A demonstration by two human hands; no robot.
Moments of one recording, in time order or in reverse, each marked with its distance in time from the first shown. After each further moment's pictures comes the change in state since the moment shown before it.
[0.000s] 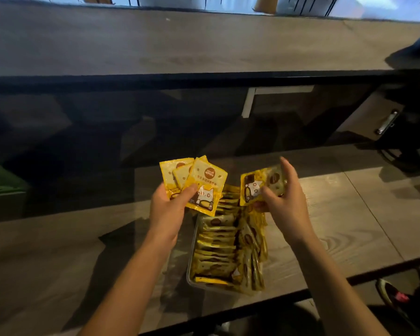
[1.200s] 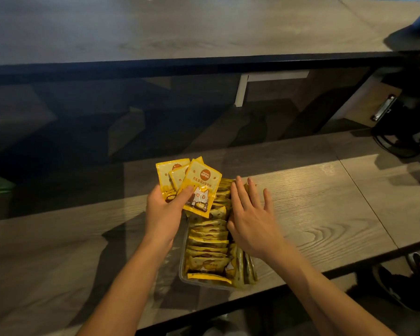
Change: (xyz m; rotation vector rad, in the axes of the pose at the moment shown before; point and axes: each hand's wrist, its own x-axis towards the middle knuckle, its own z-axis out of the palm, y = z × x) left_hand -0.004 -0.015 0.008 0.110 0.056 -0.008; right_hand -0.016 0.063 0.027 -1.297 -0.393 -0.333
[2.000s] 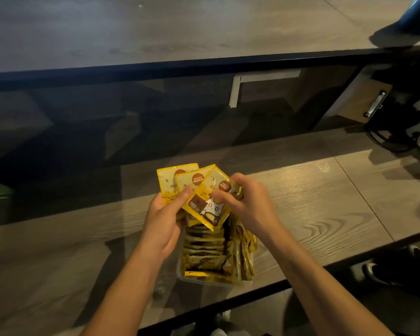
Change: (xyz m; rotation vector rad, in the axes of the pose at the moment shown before) left_hand -0.020 0.009 0.001 -0.314 -0.230 -0.147; right_hand 0.004 -0.010 -0.059 0.883 0.248 0.106
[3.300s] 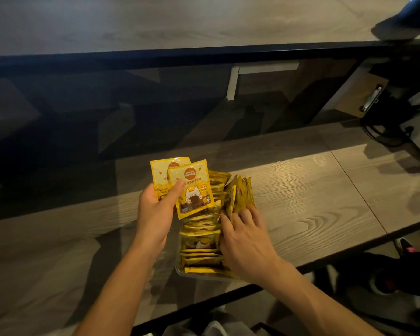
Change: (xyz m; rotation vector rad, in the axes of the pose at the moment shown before) left_hand 0.010 -0.003 -0.010 0.251 0.166 0.098; right_hand -0.068 0.023 0.029 -0.901 -0.184 -0.234
